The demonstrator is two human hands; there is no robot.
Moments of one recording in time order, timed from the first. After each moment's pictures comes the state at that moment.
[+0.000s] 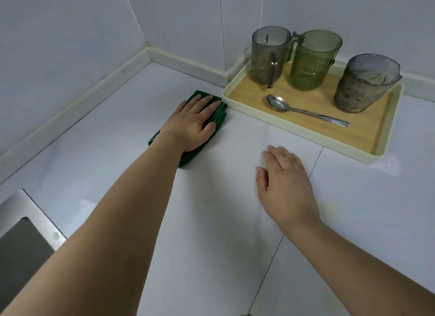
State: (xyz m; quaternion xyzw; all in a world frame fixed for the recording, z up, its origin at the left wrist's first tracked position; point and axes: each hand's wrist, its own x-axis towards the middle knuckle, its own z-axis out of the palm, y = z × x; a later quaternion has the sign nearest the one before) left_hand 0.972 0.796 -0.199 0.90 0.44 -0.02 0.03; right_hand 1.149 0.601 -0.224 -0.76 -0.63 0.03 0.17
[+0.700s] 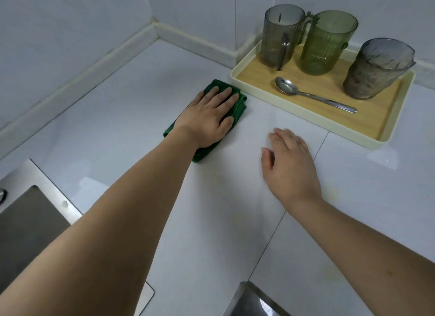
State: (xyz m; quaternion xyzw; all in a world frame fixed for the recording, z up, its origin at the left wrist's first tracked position) left_hand 0.983 0.754 -0.205 0.90 0.43 -0.02 0.03; right_hand 1.151 0.602 -0.225 -0.75 -0.64 0.03 0.18
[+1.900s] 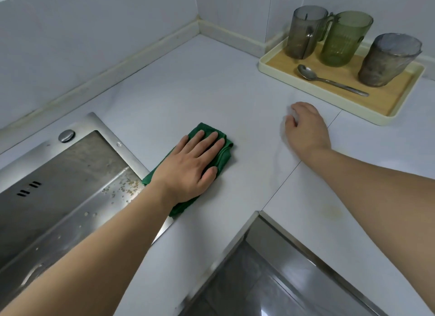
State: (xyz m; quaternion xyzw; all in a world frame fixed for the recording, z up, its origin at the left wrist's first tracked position) left_hand 0.865 0.544 -0.206 0.87 0.48 -0.01 0.04; right_hand 1.149 0.587 -0.204 -0.74 -0.61 0.12 0.27
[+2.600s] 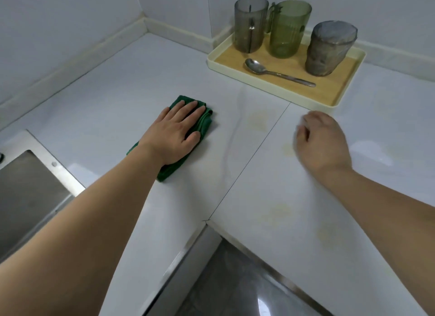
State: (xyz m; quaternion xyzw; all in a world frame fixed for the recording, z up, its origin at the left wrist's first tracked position) left_hand 0.951 0.634 -0.207 0.88 0.47 -0.01 0.04; right_hand 1.259 0.534 -0.222 -0.78 -0.58 0.03 0.23
